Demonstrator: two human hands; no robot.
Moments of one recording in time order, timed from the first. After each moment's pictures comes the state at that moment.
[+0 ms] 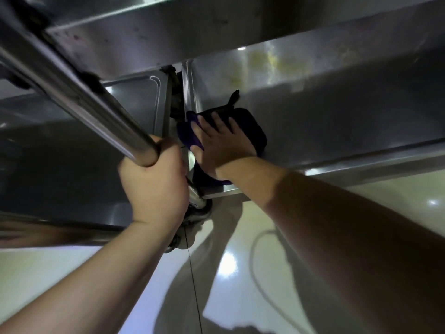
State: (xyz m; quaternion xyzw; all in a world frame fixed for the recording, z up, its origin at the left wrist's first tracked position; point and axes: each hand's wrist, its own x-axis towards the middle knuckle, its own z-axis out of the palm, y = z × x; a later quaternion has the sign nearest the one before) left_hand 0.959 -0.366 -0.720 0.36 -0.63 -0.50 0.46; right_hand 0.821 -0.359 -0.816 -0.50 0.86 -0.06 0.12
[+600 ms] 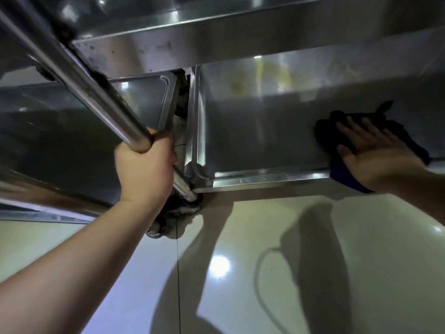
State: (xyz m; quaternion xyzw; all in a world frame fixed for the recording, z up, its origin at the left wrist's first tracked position) left_hand 0.968 -0.375 -0.720 0.40 -0.67 -0.47 0.43; right_hand 0.682 -0.098 -0.807 -0.35 0.93 -0.01 0.11
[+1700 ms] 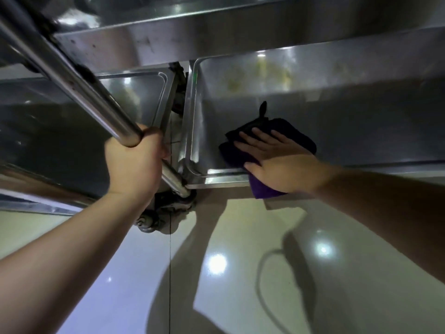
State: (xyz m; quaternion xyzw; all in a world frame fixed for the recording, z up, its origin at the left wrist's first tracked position) left_hand 0.969 -0.378 -0.717 0.41 -0.69 -0.45 0.40; right_hand 0.750 -0.215 -0.807 -0.60 0.79 -0.02 0.14
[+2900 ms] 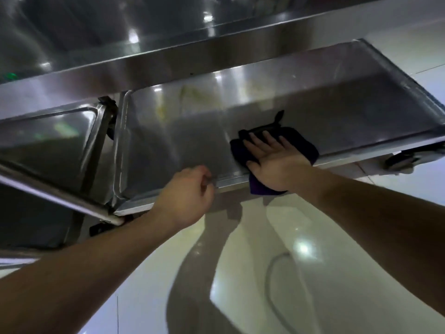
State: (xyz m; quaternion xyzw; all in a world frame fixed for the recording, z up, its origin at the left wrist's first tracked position) left_hand 0.857 -0.238 -0.761 0.22 -0.96 -0.19 0.01; right_hand 0.657 -0.075 -0.808 -0.42 0.89 -0.02 0.16
